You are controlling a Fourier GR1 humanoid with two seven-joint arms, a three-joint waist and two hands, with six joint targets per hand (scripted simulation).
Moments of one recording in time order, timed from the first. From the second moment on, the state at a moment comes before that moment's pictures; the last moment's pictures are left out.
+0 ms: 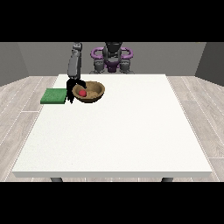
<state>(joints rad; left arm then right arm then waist) -0.74 0.58 0.45 -1.26 0.28 -0.36 0.21 -0.42 -0.16 -0.35 -0.69 -0.26 0.11 -0.48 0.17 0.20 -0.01</state>
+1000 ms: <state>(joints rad) -0.75 0.63 0.50 -1.25 0.36 -0.41 0.22 -0.34 -0.21 -0.30 -0.79 -0.22 -0.13 -0.39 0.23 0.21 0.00</state>
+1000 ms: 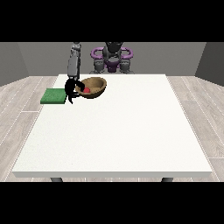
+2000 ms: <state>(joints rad) -0.59 0.74 0.59 -1.05 0.33 -0.46 0.06 -0.43 -0.70 -0.30 -0.84 -0.18 0.01 0.14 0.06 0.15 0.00</state>
